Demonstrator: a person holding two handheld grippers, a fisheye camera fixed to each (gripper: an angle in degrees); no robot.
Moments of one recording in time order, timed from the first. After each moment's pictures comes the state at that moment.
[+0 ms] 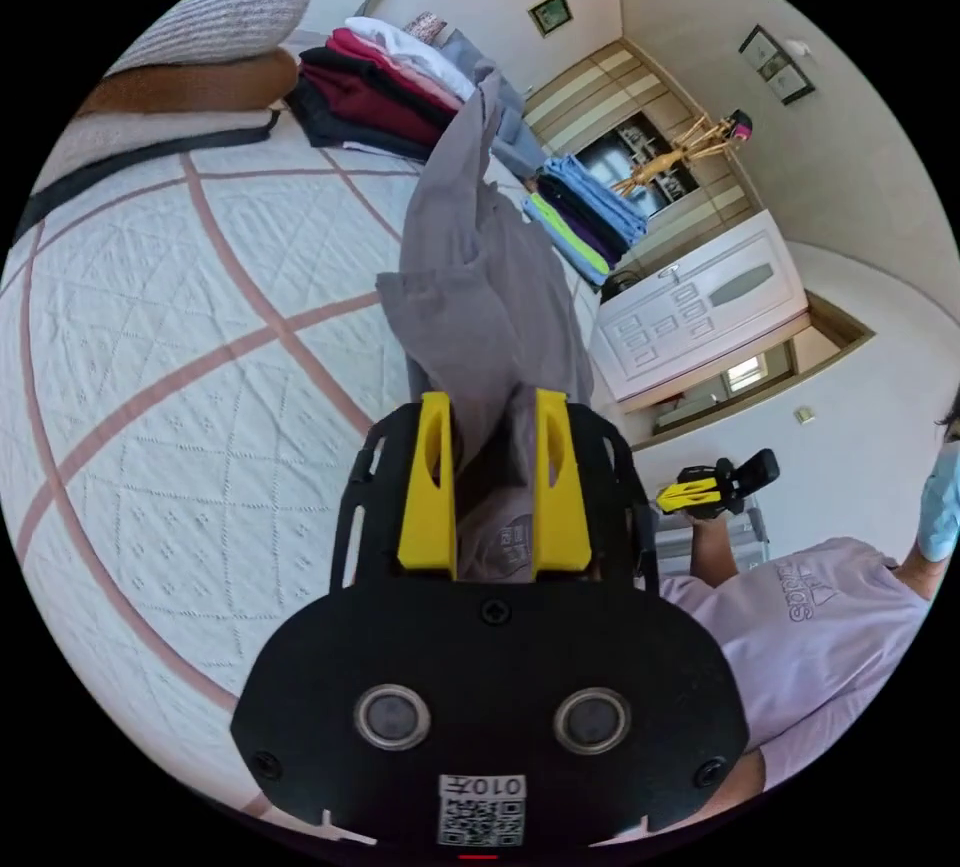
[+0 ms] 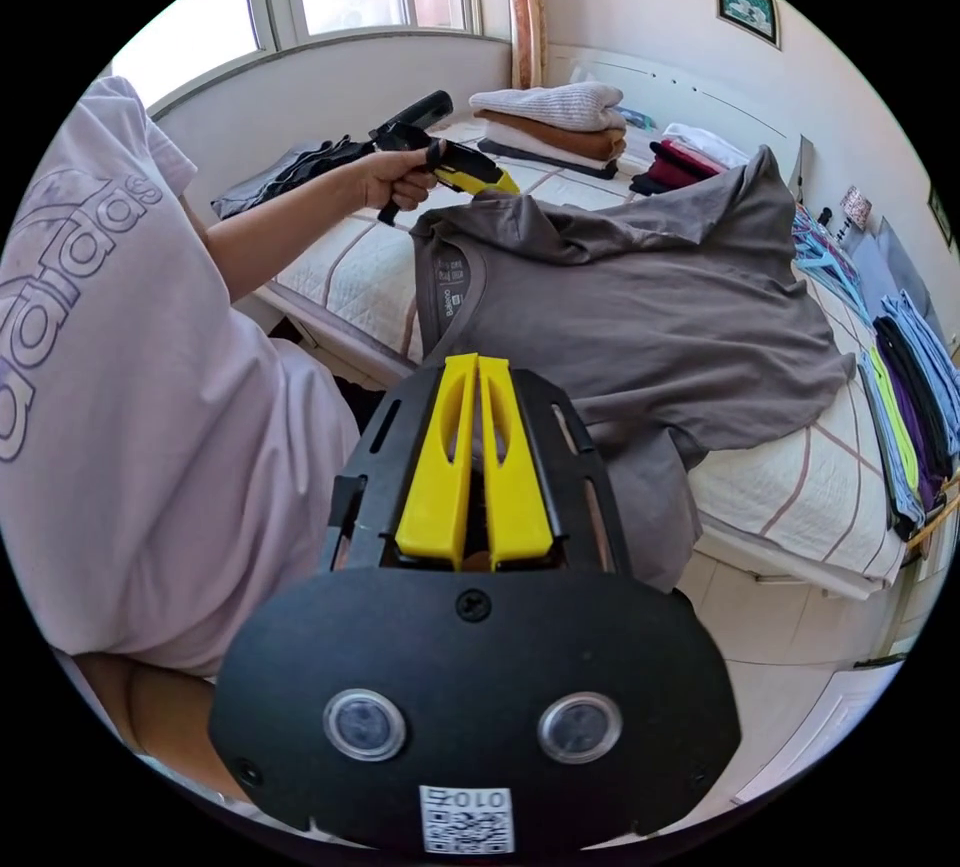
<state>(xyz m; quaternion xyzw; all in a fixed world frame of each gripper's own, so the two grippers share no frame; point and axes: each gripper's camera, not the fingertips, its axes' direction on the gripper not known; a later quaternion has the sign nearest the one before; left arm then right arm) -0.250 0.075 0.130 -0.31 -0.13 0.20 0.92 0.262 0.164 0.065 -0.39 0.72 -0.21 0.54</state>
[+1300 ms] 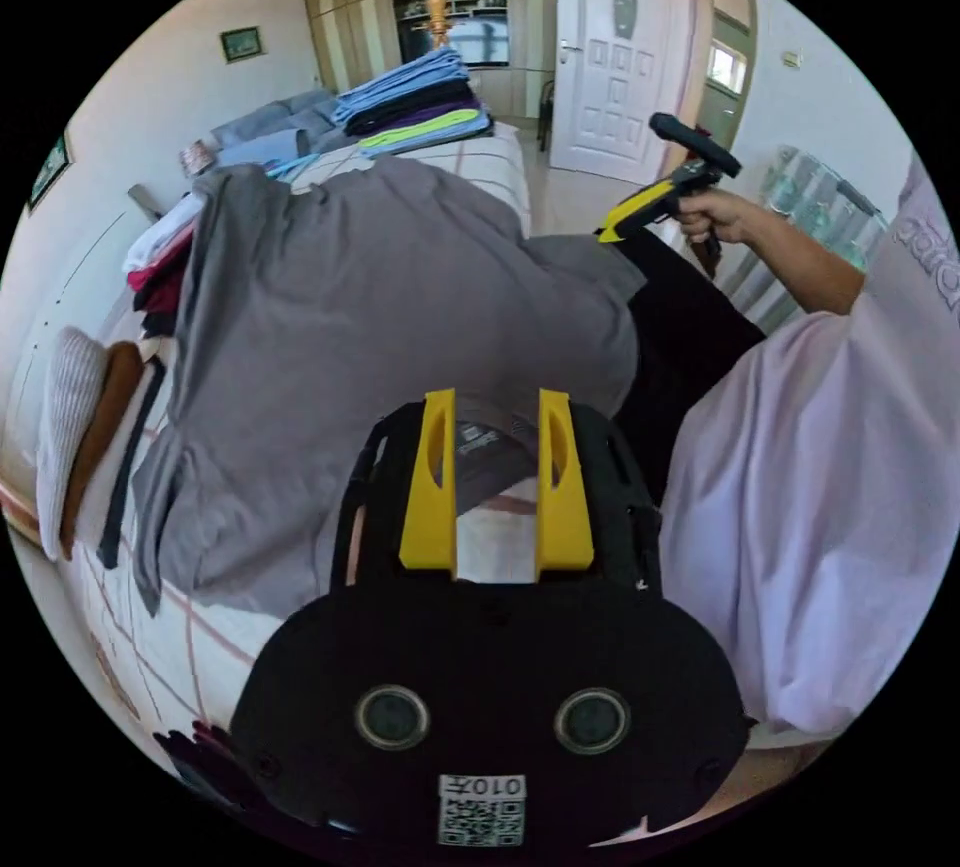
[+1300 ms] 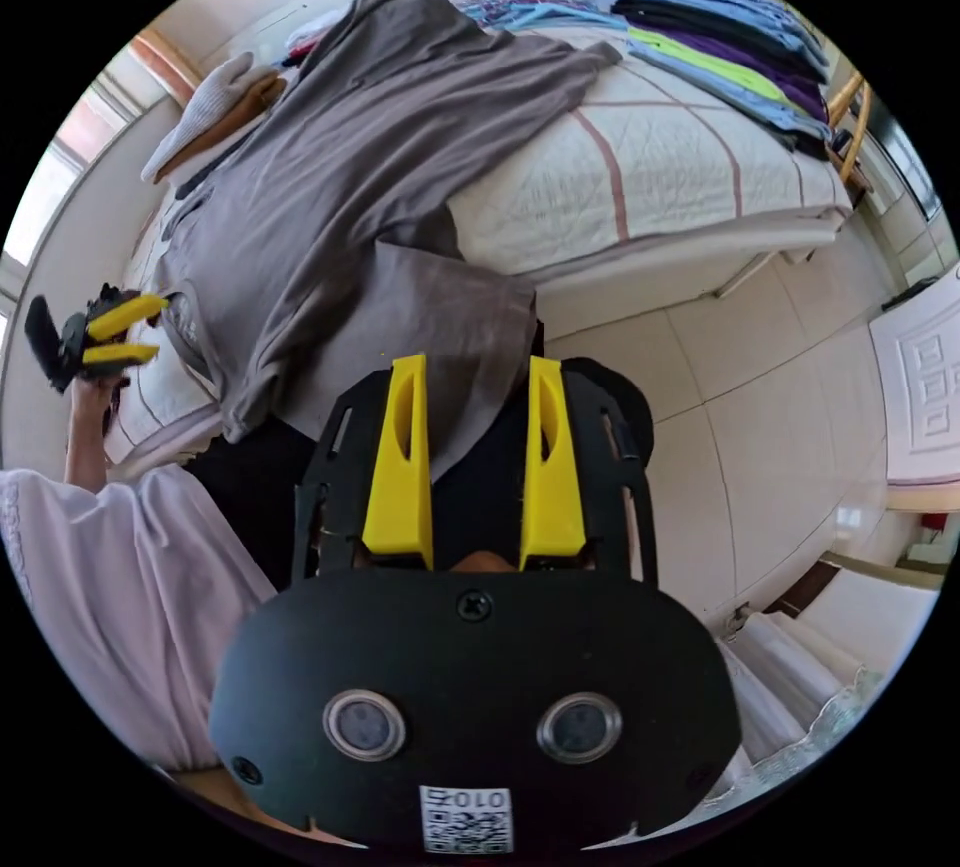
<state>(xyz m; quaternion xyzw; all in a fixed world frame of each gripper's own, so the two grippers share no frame) -0.085 0.266 0.217 -0.42 -0.17 0.58 0.68 0.267 0.074 -0.065 -0.13 0.87 0.06 0.47</state>
